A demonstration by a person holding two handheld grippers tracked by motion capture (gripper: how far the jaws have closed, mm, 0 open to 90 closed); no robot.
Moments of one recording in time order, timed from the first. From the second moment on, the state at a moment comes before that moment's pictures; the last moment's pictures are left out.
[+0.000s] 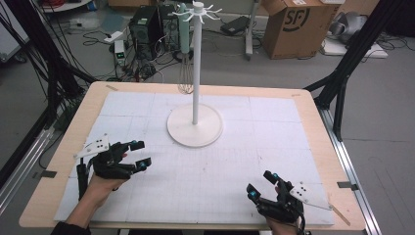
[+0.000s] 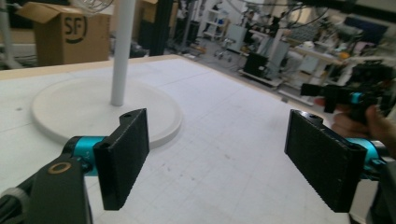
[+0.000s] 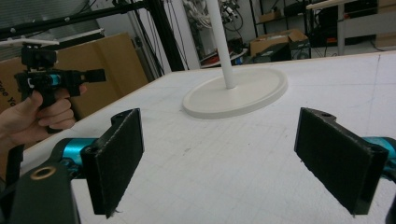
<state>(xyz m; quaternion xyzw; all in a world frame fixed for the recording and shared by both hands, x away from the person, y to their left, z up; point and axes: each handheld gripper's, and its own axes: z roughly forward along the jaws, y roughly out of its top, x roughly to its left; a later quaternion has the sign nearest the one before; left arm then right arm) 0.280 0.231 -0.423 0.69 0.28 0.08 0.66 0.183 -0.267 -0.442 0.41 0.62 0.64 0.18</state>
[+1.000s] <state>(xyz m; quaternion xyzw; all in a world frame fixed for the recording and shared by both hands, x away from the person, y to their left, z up) 0.222 0.225 -0.446 0.69 0.25 0.15 0.67 0.183 -0.249 -0.442 0.38 0.68 0.59 0.21</state>
